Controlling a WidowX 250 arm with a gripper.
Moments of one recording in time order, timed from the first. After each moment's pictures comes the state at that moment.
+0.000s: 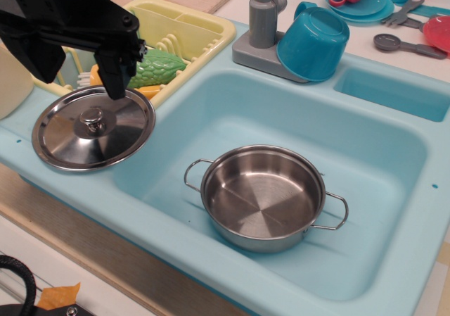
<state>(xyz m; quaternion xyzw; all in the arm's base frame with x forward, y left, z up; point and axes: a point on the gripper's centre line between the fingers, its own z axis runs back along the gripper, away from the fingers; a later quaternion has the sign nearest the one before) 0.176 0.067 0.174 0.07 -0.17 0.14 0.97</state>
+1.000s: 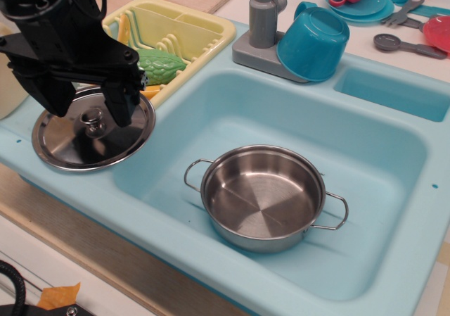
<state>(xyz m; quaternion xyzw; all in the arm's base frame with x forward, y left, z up) 0.181 0.077 0.138 0.02 -0.15 0.16 0.97</state>
